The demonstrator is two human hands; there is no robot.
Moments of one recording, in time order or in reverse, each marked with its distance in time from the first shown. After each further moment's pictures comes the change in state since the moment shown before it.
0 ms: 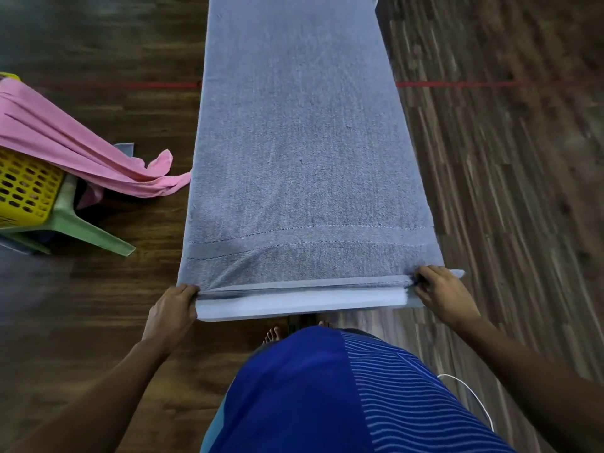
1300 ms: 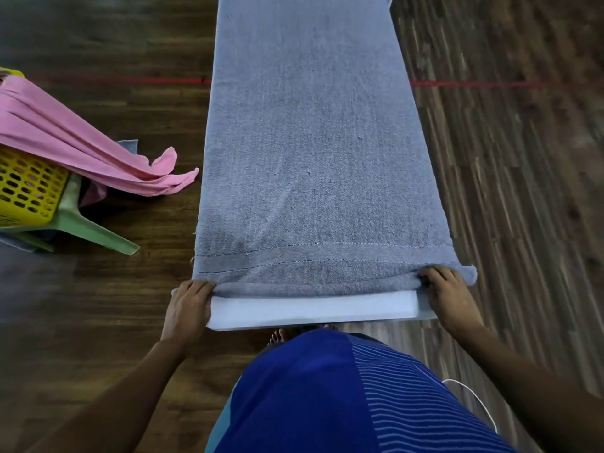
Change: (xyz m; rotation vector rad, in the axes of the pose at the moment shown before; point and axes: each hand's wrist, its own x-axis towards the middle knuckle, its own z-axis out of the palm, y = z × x) left_hand 0.023 0.002 0.004 0.040 0.120 0.103; right_hand 0.021 -0.011 0.015 -0.023 0.066 0.042
